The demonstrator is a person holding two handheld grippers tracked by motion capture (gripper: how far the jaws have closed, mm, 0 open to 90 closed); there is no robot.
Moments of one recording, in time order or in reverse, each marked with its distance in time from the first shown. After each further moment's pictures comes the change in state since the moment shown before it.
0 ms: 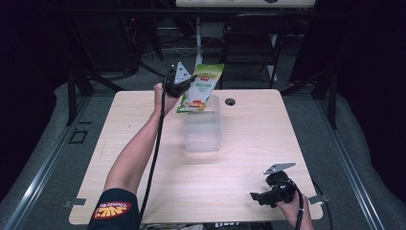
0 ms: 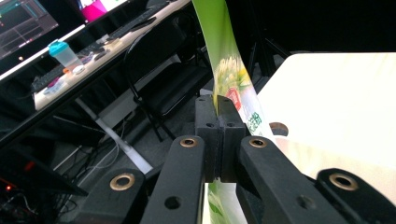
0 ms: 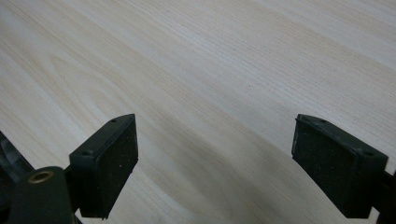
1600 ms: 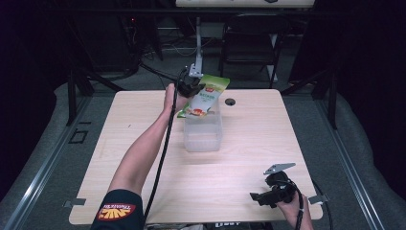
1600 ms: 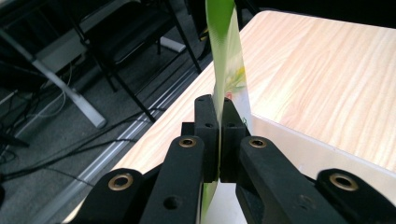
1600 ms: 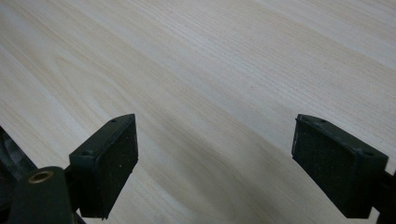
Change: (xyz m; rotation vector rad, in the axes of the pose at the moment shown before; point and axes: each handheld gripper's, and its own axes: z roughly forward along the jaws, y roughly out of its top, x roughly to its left) left arm -0.012 0.011 0.033 0.224 -0.157 -0.125; right arm 0.001 0.000 -0.001 0.002 0.004 -0.006
